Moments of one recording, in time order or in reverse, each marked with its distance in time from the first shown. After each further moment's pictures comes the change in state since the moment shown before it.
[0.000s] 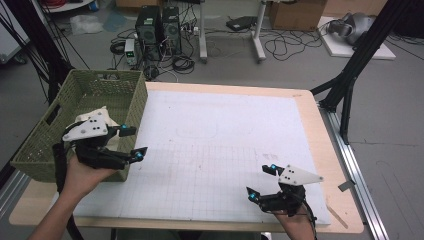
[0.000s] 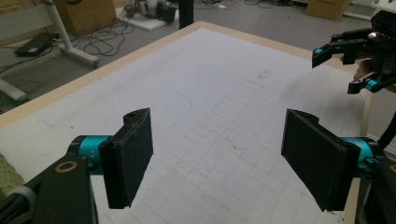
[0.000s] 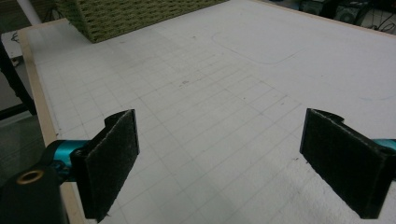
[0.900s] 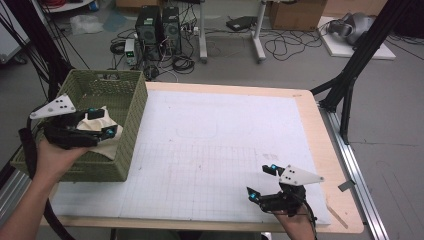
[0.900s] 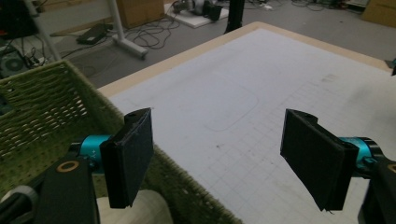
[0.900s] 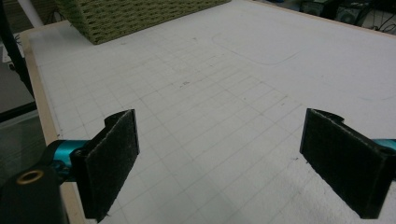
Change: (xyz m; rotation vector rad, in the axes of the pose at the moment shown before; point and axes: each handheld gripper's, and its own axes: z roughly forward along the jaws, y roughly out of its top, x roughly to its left) left arm 0.066 -0.003 -0.041 0.021 0.188 -0.053; right arm -0.001 -0.001 -0.001 -0.003 0.004 0.005
